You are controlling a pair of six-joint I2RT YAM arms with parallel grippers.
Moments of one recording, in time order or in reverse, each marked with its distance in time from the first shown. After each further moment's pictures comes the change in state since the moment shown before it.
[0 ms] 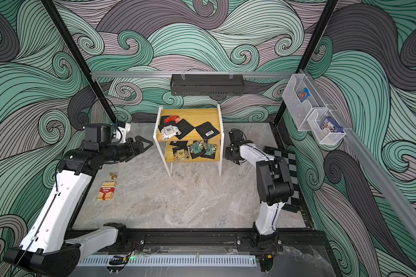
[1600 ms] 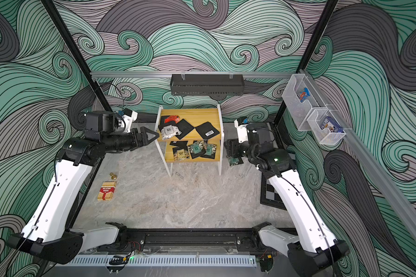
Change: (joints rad) left arm -0.097 0.125 0.243 -0.043 0.033 0.061; right arm 0.173 -0.705 0.165 -0.352 -0.132 -0.176
